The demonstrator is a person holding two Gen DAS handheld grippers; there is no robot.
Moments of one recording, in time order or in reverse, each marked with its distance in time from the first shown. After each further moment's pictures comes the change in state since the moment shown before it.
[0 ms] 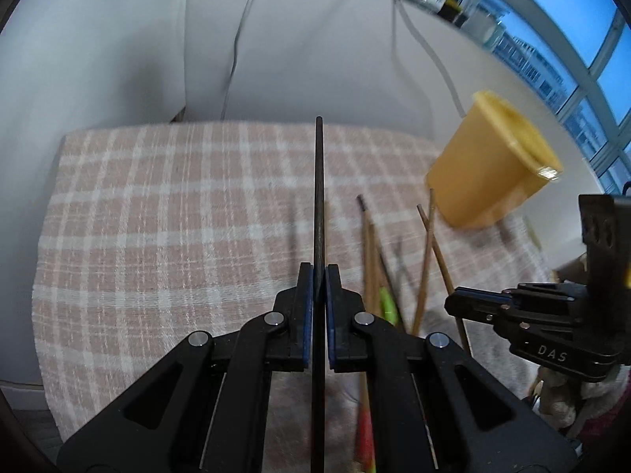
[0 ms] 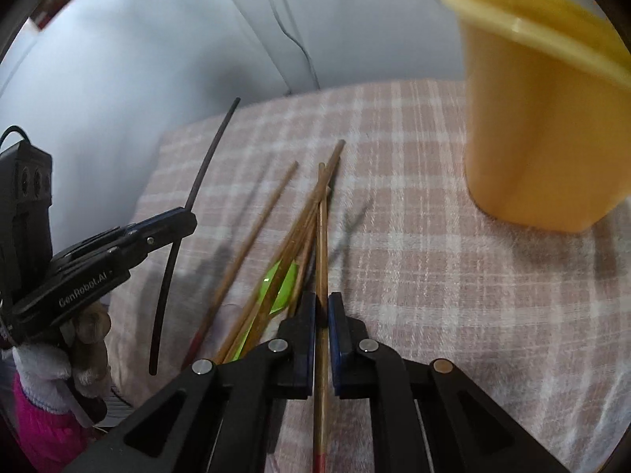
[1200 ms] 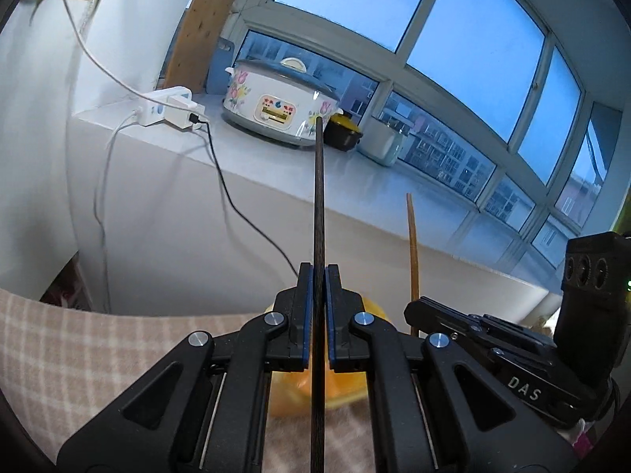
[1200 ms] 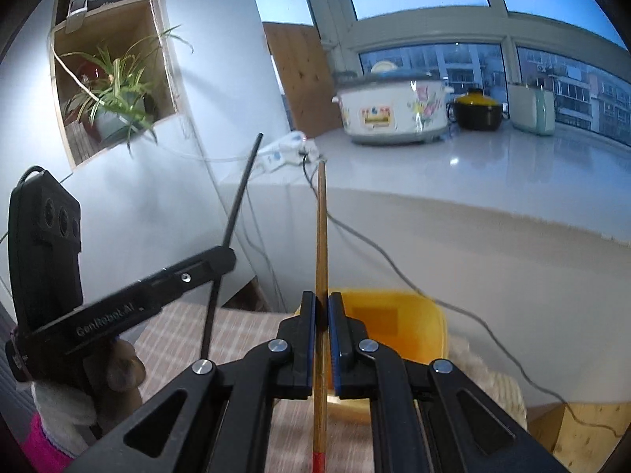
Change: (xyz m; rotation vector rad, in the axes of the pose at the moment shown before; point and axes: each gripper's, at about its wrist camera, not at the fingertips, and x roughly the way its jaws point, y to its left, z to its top) left arm -0.052 -0.159 0.117 0.034 -0.405 -0.270; right arm -0.181 -0.066 0.081 -0.058 -0.548 -0.112
